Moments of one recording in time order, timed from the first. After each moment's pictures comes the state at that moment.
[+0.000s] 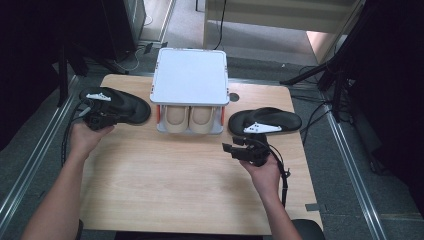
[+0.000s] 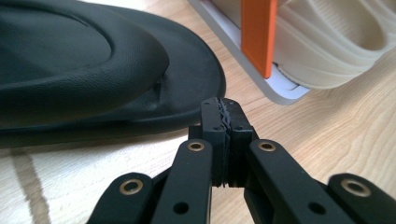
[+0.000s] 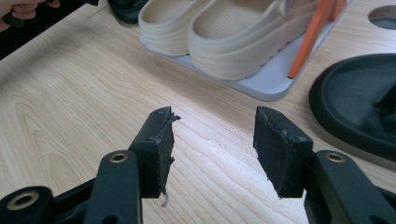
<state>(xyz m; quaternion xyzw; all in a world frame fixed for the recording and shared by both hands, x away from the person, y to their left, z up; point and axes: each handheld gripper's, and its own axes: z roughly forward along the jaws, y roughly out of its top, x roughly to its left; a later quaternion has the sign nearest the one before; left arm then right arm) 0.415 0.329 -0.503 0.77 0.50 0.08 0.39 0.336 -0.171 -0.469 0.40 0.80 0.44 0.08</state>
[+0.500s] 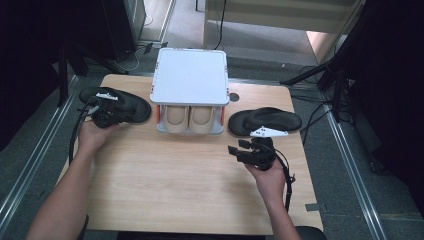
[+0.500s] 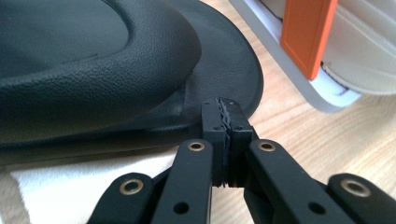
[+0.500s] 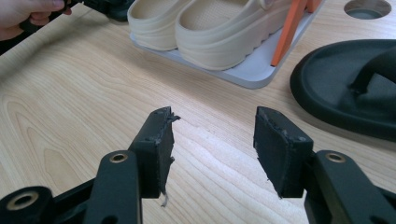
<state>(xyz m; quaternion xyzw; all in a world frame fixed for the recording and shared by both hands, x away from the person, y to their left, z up) 0.439 0.323 -0.524 0.77 0.51 0.08 0.37 0.325 -0.185 -0.470 0.42 0.79 0.44 0.09</state>
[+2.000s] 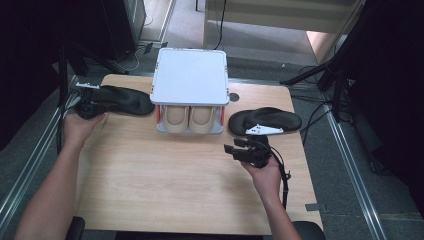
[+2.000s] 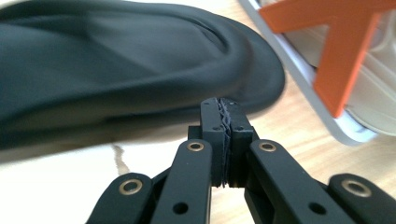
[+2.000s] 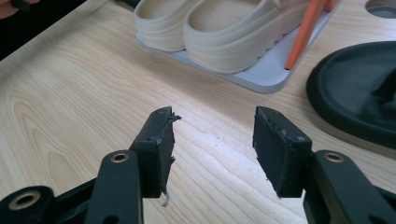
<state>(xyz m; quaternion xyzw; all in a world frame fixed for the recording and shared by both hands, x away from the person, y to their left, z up) 0.446 0.369 -0.494 0.73 0.55 0.12 0.38 0.335 -0.174 -0.474 0.41 0.79 0.44 0.08</state>
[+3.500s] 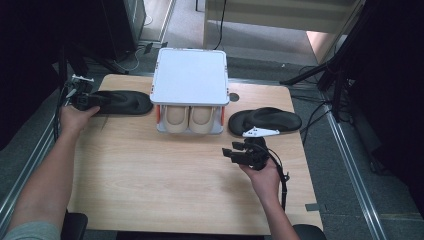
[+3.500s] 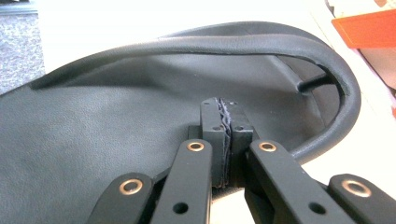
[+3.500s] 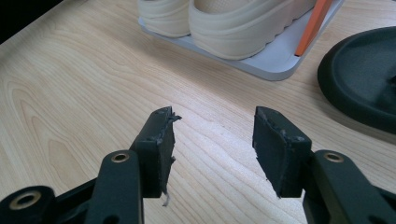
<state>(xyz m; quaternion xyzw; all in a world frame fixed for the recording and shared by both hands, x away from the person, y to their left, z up) 0.483 0.402 -0.509 0.72 0.59 0.11 0.36 0.331 -0.170 -0.480 0.41 0.80 0.43 0.07</state>
